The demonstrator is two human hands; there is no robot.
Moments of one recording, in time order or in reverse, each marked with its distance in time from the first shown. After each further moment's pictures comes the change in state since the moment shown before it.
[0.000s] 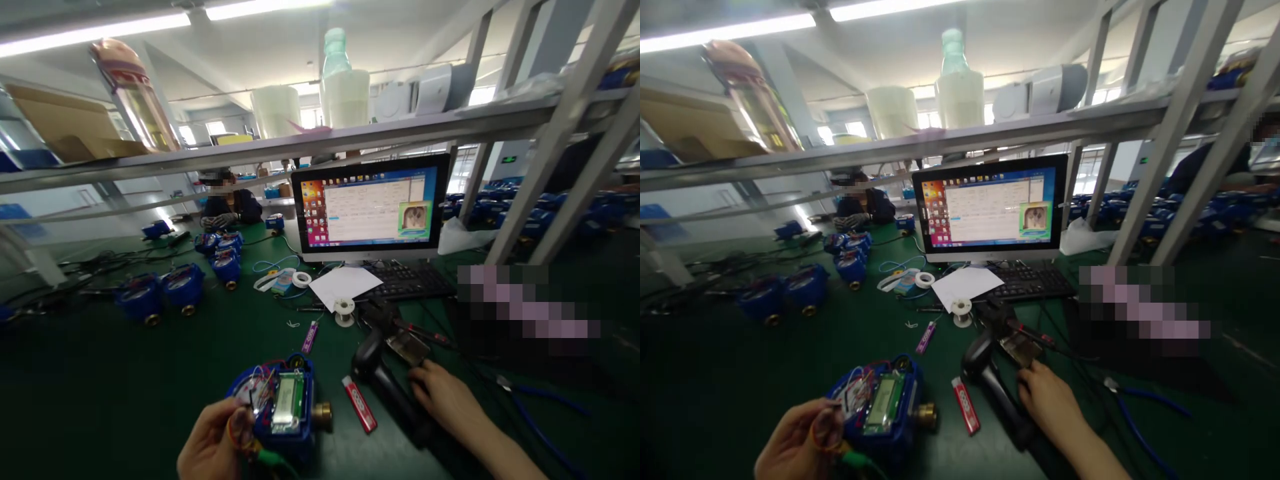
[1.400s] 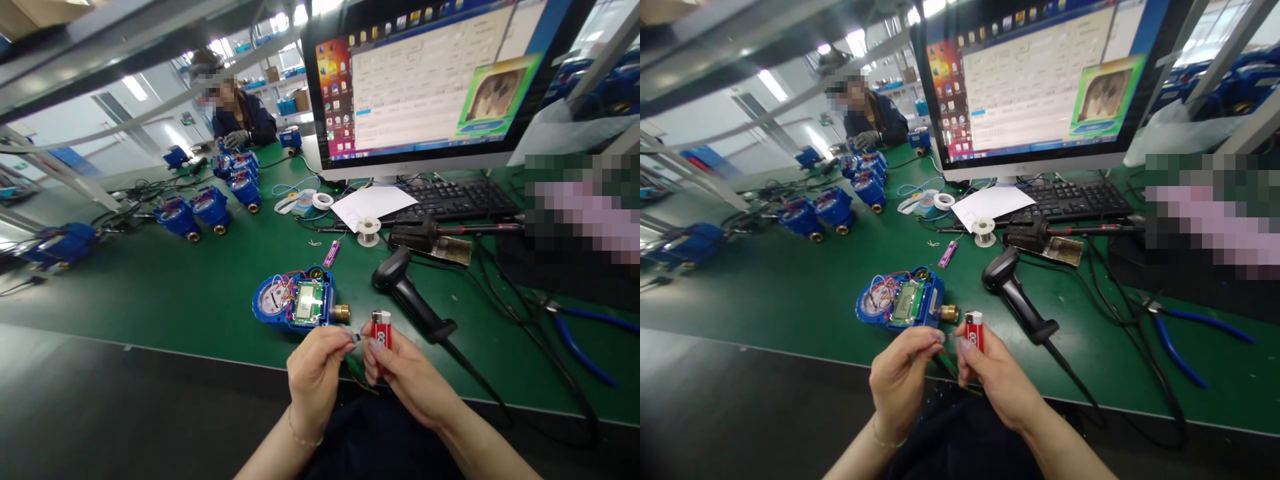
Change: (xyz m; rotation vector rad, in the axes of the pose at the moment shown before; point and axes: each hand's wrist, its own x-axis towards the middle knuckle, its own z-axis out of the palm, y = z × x) left_hand -0.077 -0.032 0.045 0.498 -0.425 0.749; right_hand -0.061 -0.127 -0.003 2.031 -0.519 0.121
